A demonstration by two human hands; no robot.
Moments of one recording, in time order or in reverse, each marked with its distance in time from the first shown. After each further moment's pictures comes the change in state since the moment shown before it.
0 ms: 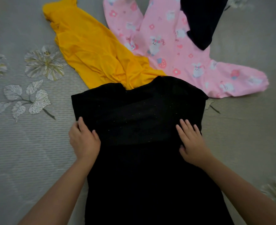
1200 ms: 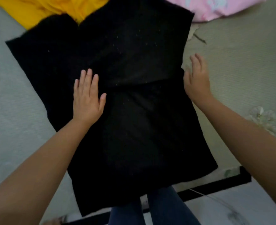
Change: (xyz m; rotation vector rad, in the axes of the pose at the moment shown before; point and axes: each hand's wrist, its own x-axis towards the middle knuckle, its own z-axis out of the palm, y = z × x) left_hand -0.059 0.028 0.058 0.206 -0.188 0.713; right_hand -0.023 0.075 0.039 0.361 0.389 0.403
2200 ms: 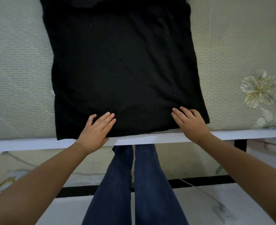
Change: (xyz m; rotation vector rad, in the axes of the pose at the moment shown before) left_hand -0.298 0.070 0.069 0.275 -0.359 0.252; right_hand -0.283 0.086 -0.006 -0.699 -0.538 -0.717
